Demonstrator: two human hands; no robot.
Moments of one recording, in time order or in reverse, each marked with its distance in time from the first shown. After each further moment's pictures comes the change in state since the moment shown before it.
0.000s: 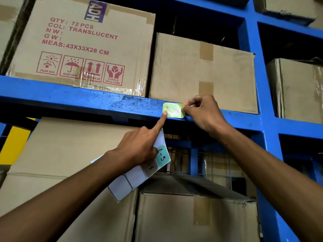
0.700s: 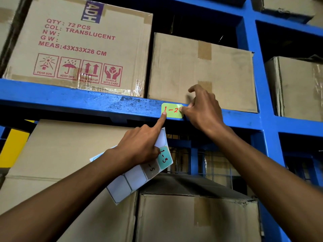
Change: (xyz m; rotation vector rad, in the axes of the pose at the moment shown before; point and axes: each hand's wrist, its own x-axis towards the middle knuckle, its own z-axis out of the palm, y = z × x) left_hand 0.004 0.004 -0.008 -0.013 -0.026 -0.008; right_hand 0.000 -0.003 0.003 -0.435 0.158 -0.165
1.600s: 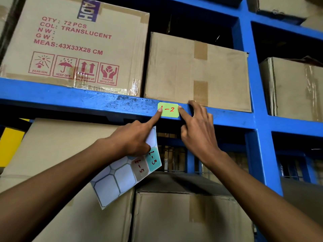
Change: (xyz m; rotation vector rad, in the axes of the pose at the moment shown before) left_hand 0.010 -0.014 -0.008 -0.056 -0.131 -0.025; right_hand -0.047 0.022 0.015 -0.306 -0.057 -0.222
